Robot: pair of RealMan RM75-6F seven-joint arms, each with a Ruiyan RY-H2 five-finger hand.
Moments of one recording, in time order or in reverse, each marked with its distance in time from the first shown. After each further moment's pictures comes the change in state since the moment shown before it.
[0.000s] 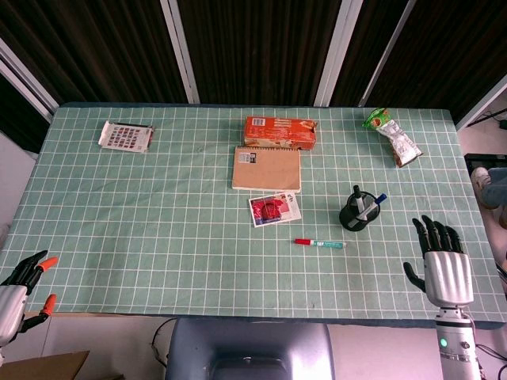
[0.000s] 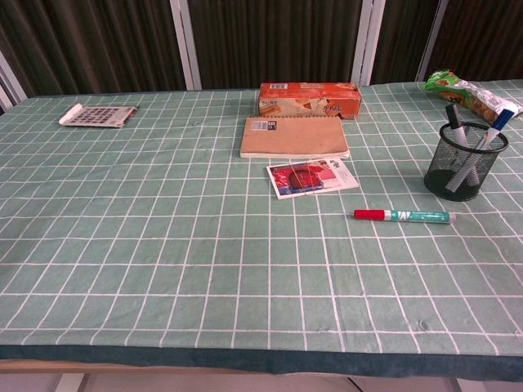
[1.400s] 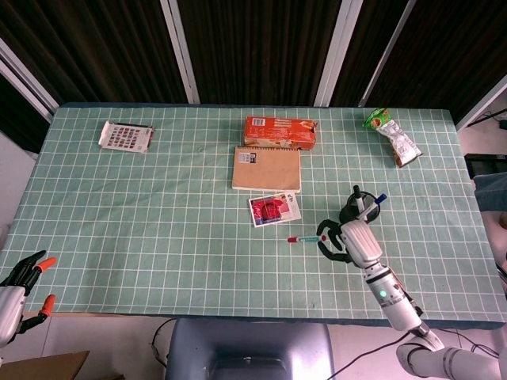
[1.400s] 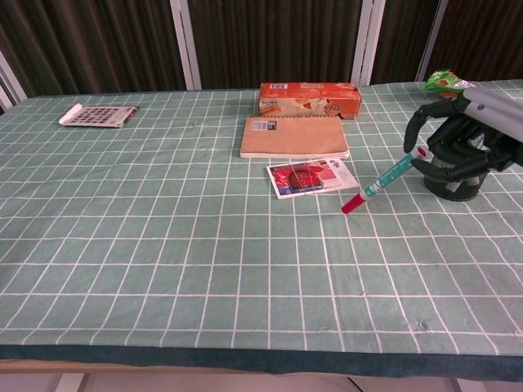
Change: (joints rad) left arm 0.007 -0.002 0.001 0.007 0.009 0.018 -0.009; right arm 0.329 -0.268 0.042 0.467 -0.164 -0.336 0.772
